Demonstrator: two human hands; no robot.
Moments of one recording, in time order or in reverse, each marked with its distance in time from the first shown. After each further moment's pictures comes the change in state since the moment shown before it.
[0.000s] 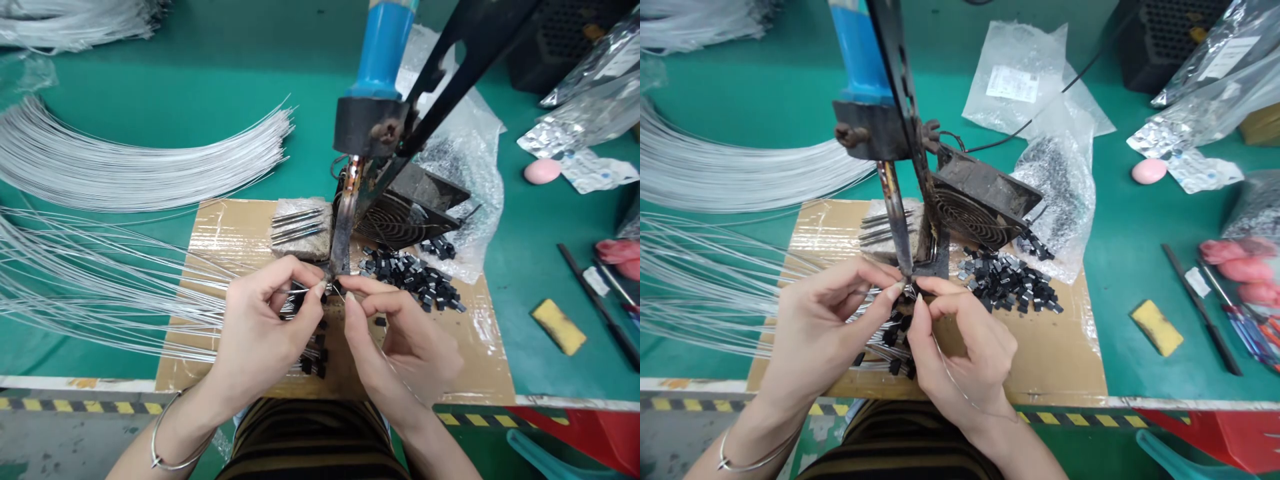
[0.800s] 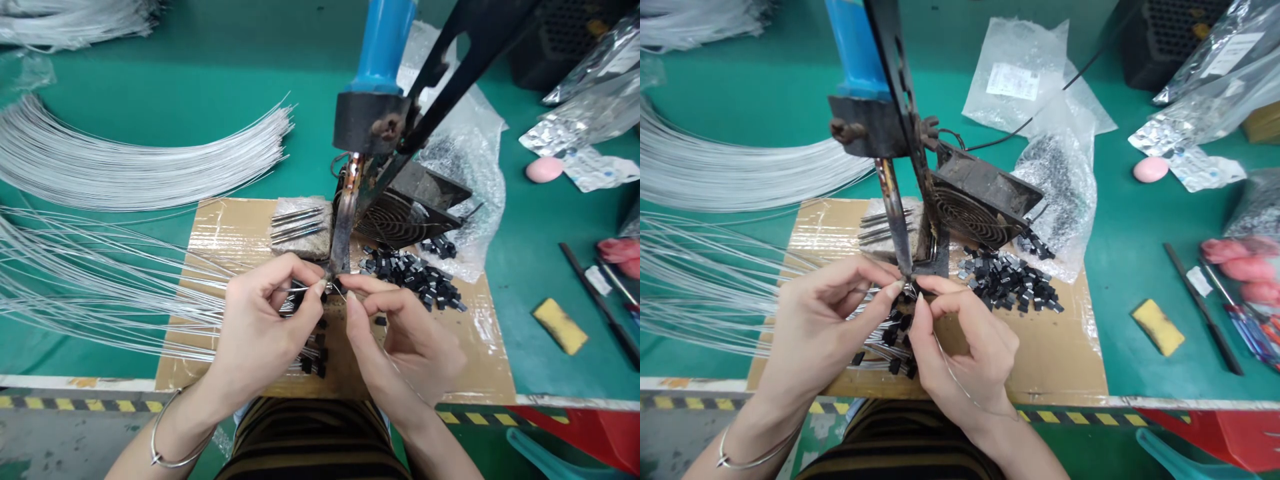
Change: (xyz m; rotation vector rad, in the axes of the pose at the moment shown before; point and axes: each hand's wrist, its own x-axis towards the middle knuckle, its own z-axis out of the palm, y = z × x) left_hand 0.004 0.000 0.001 -0.051 -0.007 -0.030; right_hand -0.005 0.005 0.001 0.095 0.009 0.055
